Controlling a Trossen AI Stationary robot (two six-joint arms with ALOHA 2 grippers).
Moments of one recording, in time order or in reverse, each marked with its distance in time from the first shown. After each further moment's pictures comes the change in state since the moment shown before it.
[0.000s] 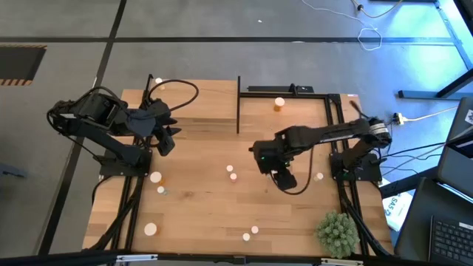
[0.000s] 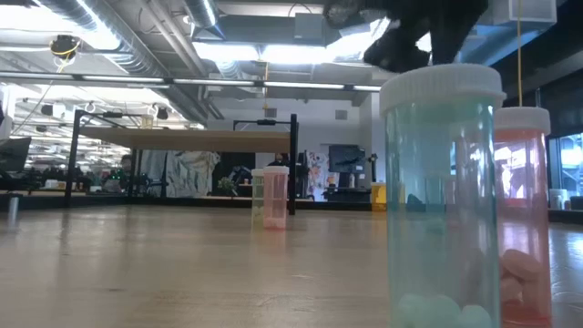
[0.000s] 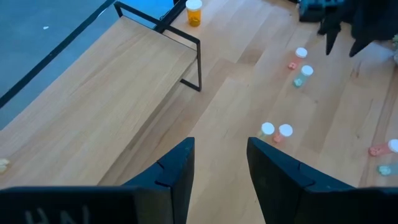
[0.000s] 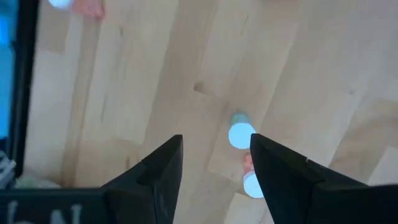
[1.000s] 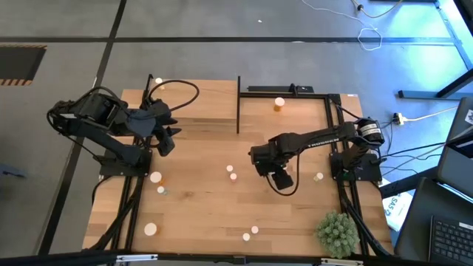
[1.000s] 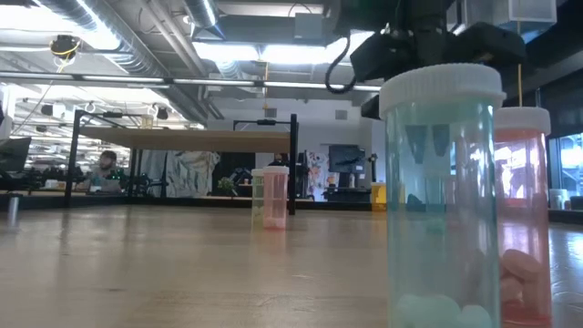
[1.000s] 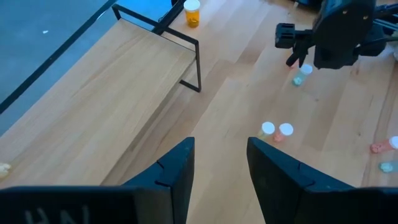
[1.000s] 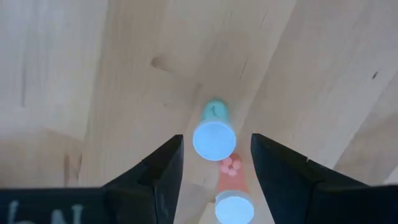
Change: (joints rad) left arm 0.000 0.000 -0.001 0.008 0.001 0.020; right arm -0.032 0.064 -0.193 0.168 0.078 -0.074
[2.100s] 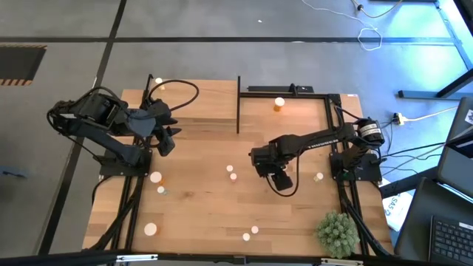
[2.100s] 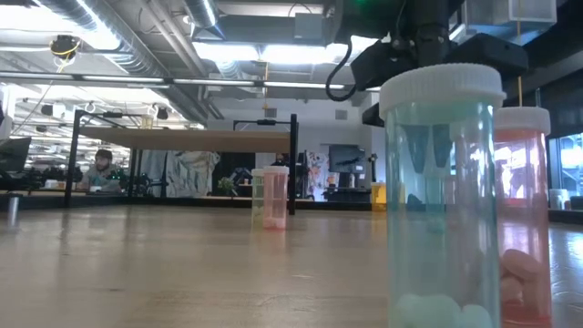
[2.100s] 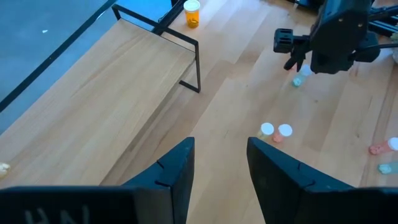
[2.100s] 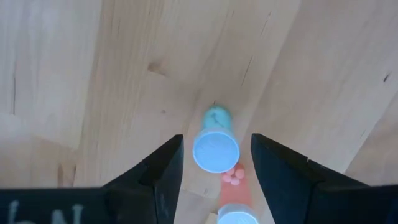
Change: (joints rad) left arm 0.000 0.000 0.000 0.000 0.000 -0.004; right arm 0.006 0.000 -0.042 0.057 0.001 0.014
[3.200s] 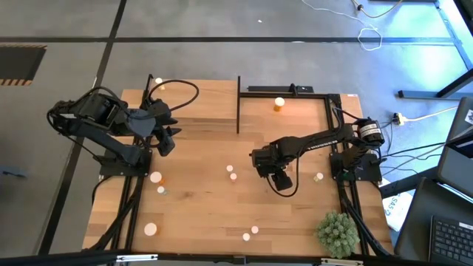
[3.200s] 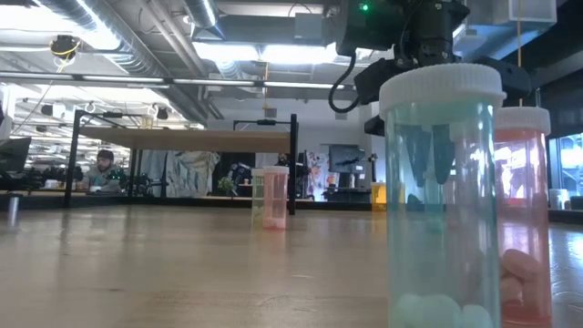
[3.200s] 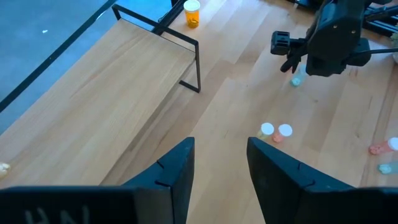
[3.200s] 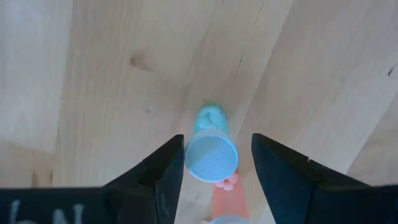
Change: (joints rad) left arm 0.000 0.000 0.000 0.000 0.000 0.000; right arm 0.002 0.000 -0.059 0.062 0.039 0.003
